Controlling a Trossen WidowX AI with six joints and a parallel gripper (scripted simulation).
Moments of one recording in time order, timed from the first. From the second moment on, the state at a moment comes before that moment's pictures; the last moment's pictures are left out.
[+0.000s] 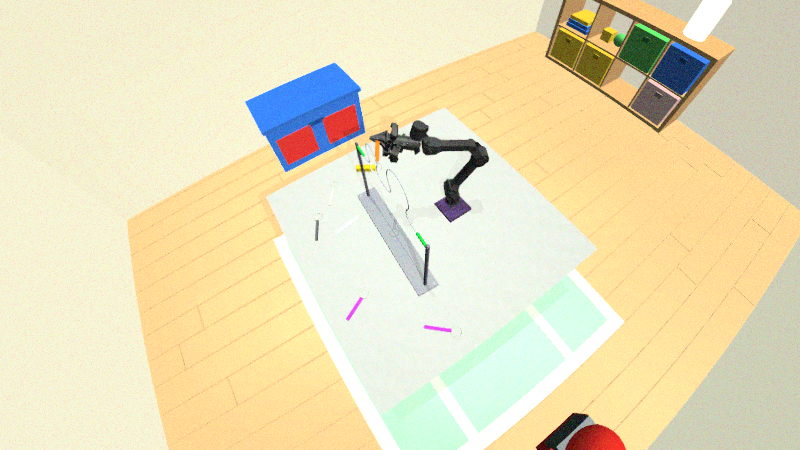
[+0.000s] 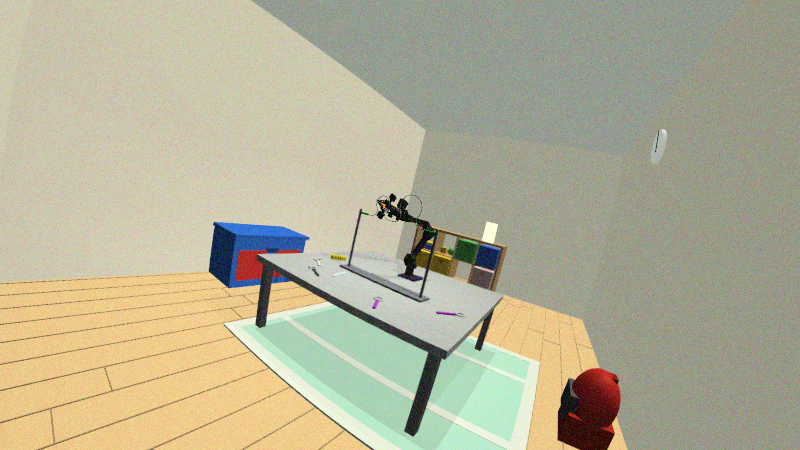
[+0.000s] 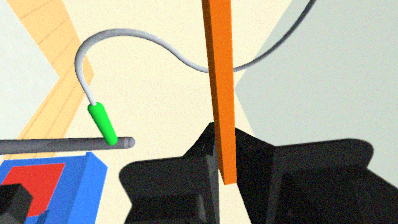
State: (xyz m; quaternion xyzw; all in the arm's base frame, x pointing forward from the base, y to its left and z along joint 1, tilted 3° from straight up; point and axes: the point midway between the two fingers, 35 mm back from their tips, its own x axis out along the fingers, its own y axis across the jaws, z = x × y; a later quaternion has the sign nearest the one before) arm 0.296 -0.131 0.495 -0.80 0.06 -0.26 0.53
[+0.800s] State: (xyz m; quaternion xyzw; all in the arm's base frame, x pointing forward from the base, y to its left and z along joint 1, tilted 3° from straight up) arm 0.301 -0.144 0.418 -0.65 0.13 -0.22 0.72
